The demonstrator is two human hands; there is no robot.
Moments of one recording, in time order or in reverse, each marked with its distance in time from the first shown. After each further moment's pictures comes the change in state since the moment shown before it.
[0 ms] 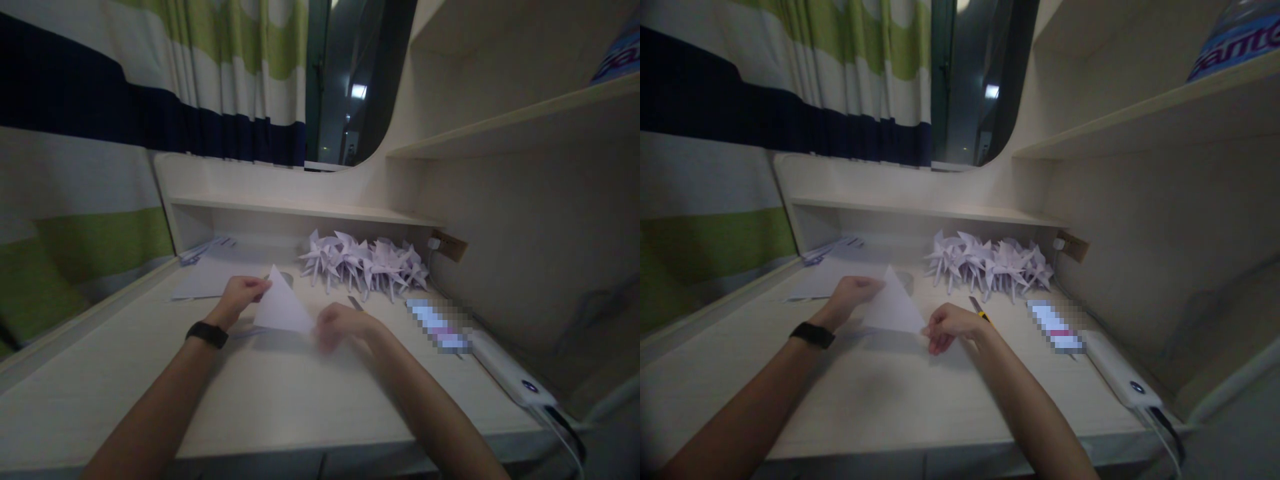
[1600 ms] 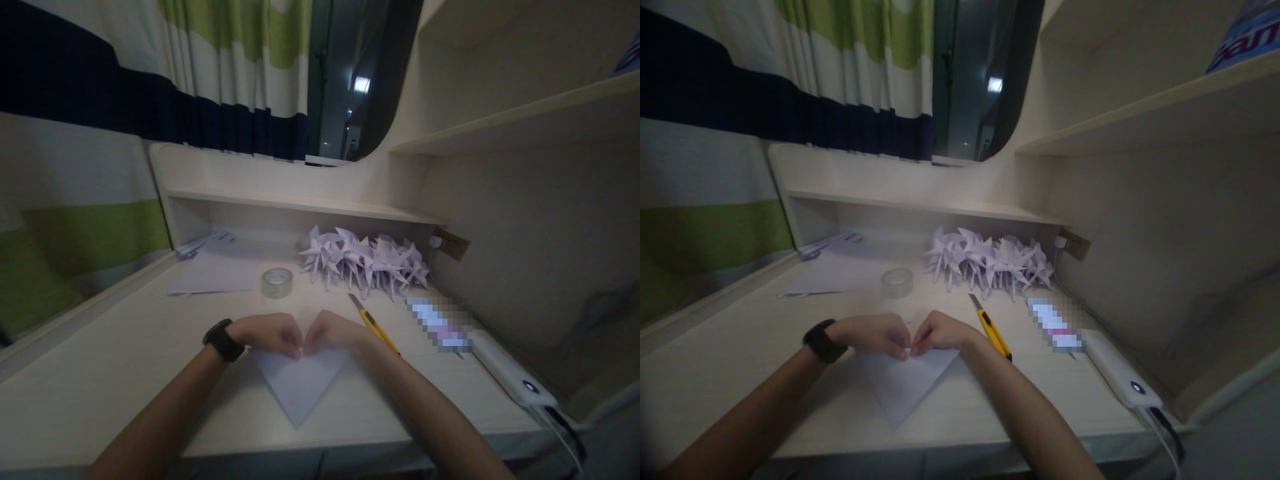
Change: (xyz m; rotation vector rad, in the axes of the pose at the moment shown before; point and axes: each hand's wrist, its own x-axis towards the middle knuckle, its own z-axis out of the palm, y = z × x) left_hand -0.035 0.020 0.038 0.467 -1.184 0.300; right_hand 0.008 0.003 0.023 -0.330 0.039 -0.170
